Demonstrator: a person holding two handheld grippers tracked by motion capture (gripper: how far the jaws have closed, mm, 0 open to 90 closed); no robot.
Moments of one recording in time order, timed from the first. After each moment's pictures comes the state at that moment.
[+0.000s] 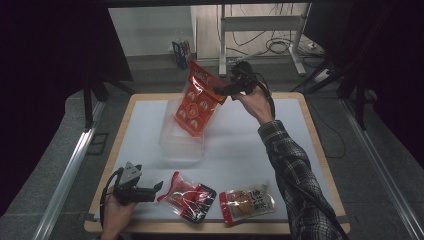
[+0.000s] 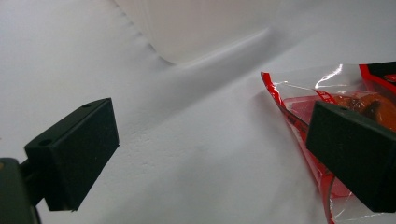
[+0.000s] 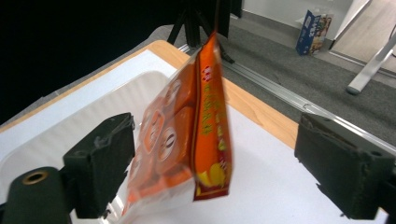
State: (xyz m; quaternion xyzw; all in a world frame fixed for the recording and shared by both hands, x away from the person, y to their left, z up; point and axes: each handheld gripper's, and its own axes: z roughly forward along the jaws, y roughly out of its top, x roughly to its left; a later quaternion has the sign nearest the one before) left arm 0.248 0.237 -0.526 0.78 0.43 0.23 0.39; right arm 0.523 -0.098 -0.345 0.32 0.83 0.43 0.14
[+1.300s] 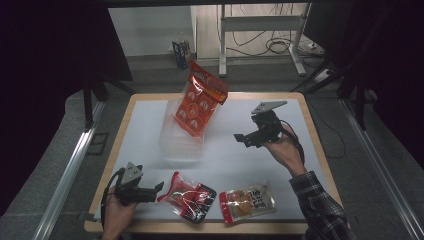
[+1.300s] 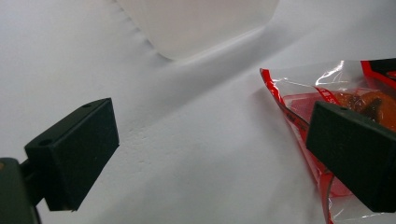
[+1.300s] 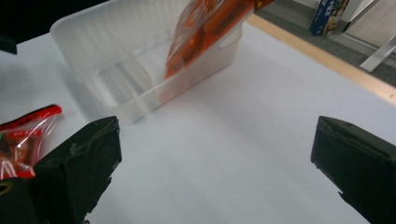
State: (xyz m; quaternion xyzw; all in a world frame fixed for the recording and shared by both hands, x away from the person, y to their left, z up) left arm 0.248 0.234 -0.527 0.78 0.43 0.23 0.39; right arm 0.411 -0.171 -0.409 0.28 0.86 0.41 0.14
